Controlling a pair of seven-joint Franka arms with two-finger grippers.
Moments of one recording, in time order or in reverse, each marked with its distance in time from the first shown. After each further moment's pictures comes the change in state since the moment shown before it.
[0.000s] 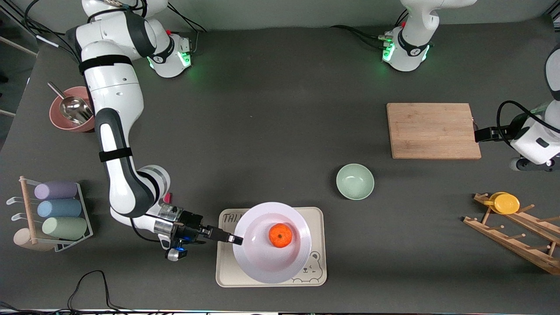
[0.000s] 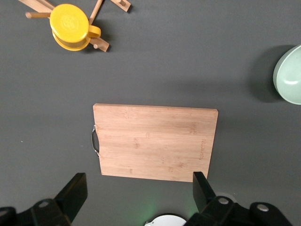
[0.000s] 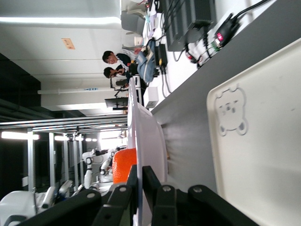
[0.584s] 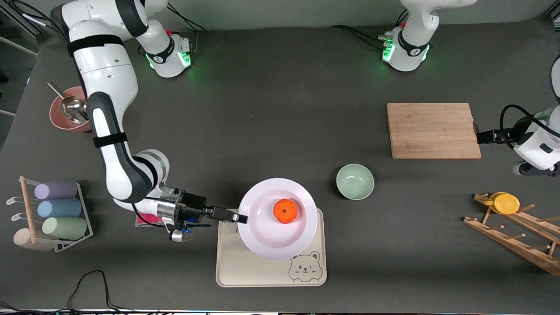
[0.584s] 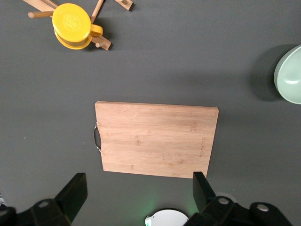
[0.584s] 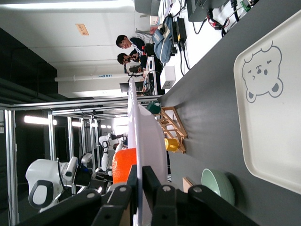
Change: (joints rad) left arm 0.003 0.067 0.000 0.106 0.001 -0.070 0.003; right arm 0.005 -0.164 0.028 -0.219 0.060 -0.081 -0.062
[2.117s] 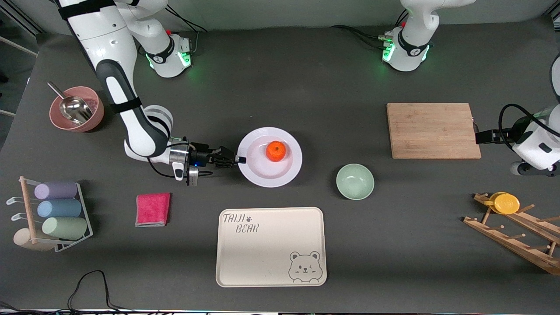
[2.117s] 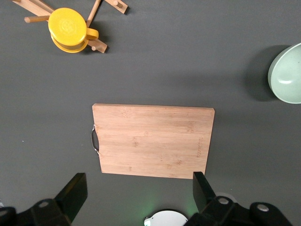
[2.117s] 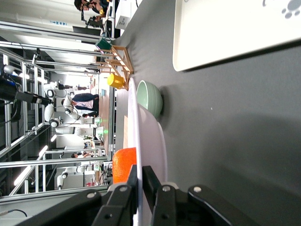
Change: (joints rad) left arm 0.023 0.000 -0.035 0.010 0.000 -0.001 0.000; right arm 0.051 -0.345 -0.001 -0.676 -0.090 0.024 -0.410
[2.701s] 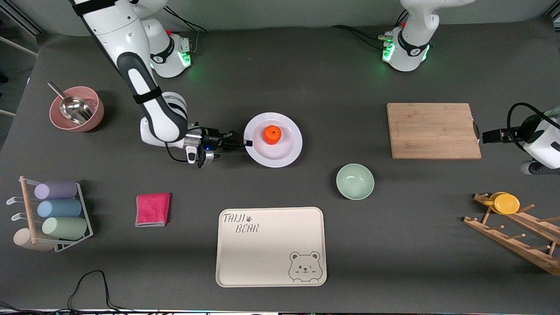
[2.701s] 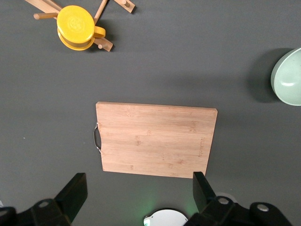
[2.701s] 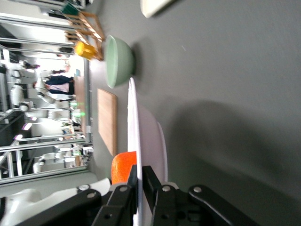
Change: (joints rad) left arm 0.072 0.000 -0.052 0.014 0.000 -0.013 0.001; right arm 0.063 -0.055 0.021 -0.146 -0.019 0.085 -0.038
